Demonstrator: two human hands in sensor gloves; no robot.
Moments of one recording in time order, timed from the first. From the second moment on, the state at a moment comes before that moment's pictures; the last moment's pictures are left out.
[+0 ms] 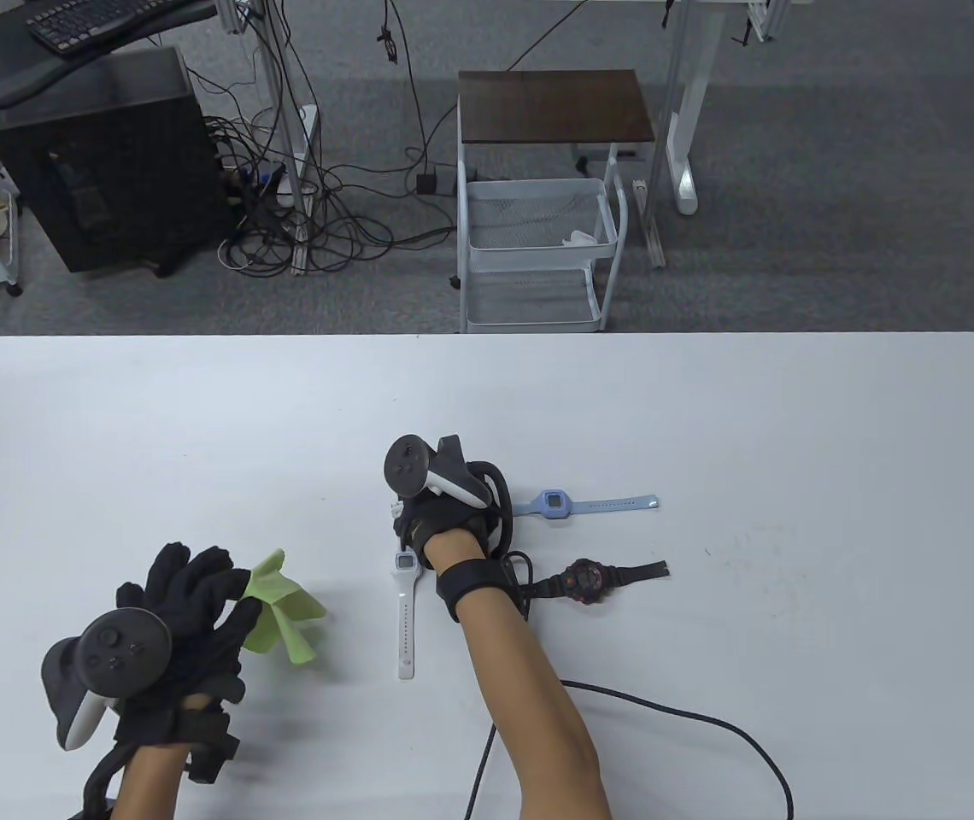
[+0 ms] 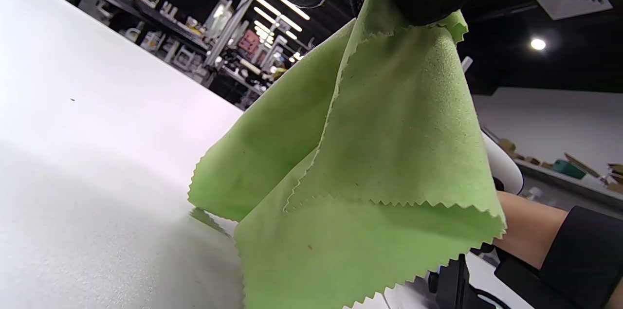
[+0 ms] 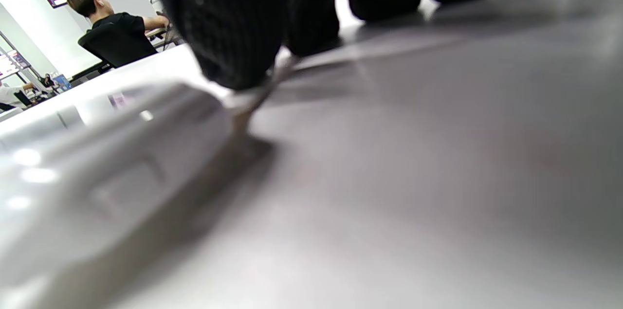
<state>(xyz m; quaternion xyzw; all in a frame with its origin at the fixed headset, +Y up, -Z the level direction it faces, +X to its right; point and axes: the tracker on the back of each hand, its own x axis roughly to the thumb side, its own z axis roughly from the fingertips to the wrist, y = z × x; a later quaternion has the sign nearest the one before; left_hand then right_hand) -0.326 -0.711 -0.237 0.05 -0.04 0.32 0.94 -0.072 -0.787 -0.468 0.18 0.15 0.96 0.13</state>
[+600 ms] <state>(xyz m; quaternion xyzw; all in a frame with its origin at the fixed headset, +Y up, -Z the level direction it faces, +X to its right) -0.327 -0.711 -0.237 0.05 -0.04 0.35 0.94 -0.074 -0.792 -0.463 0.18 0.15 0.96 0.14</state>
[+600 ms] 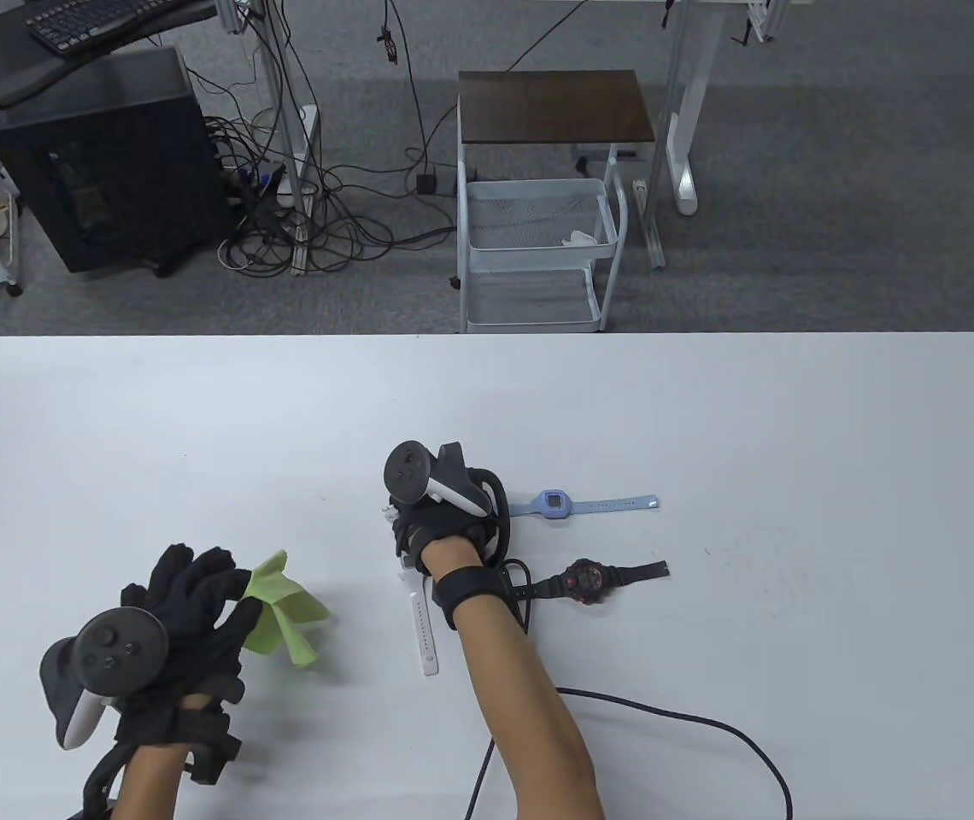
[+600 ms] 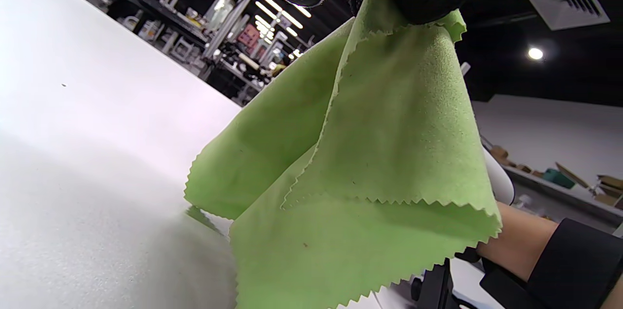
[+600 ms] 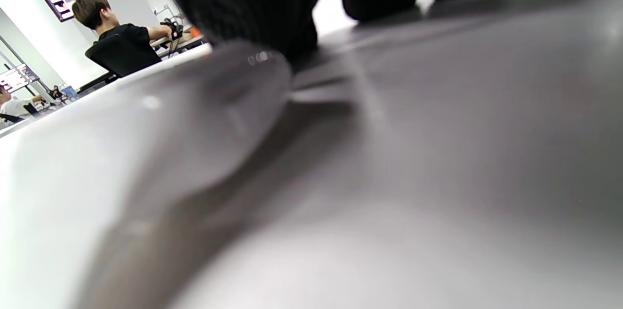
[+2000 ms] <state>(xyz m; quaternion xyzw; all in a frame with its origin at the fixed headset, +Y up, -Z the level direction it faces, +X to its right) -0.330 -0.720 -0.242 0.03 -0.08 0.45 0.89 -0.013 -0.672 -0.353 0.32 -0.08 0.83 0.45</state>
